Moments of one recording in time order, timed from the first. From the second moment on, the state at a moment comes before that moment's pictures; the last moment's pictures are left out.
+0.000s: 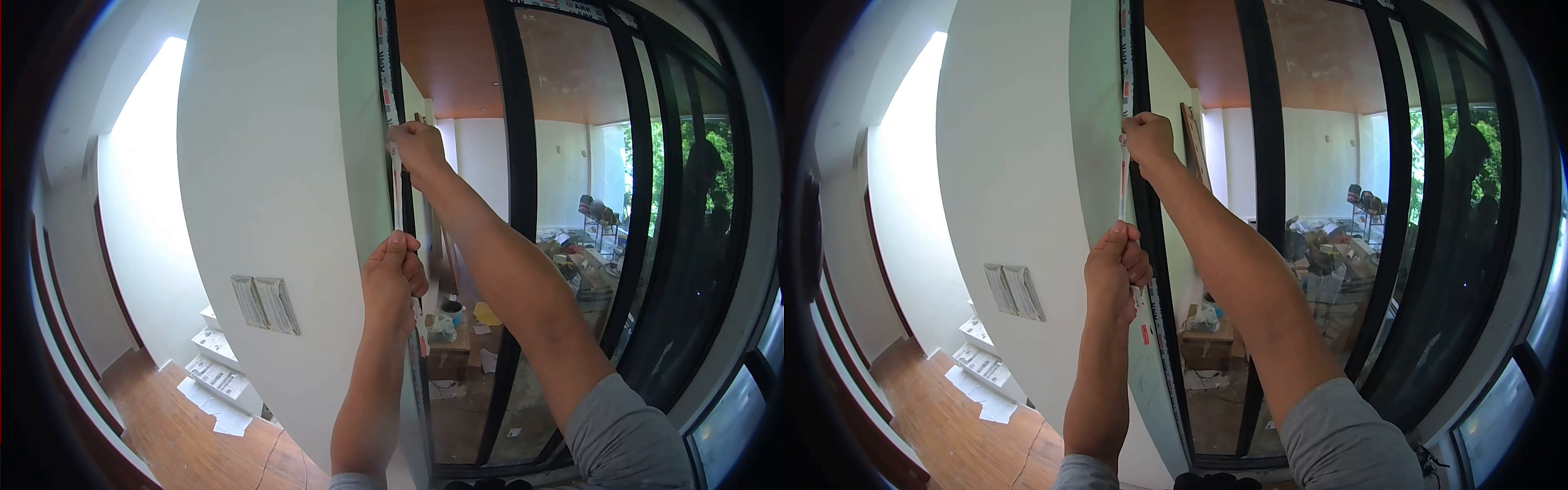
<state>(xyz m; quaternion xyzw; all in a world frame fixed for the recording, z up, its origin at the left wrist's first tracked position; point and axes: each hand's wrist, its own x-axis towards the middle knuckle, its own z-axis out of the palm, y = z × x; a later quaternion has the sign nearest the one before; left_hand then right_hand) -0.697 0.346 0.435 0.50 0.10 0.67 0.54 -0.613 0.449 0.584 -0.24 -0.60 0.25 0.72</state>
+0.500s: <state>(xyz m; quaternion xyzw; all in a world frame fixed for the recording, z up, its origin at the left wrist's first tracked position) -0.674 0.294 0.436 0.50 0.10 0.69 0.52 -0.600 0.399 0.586 -0.22 -0.62 0.27 0.70</state>
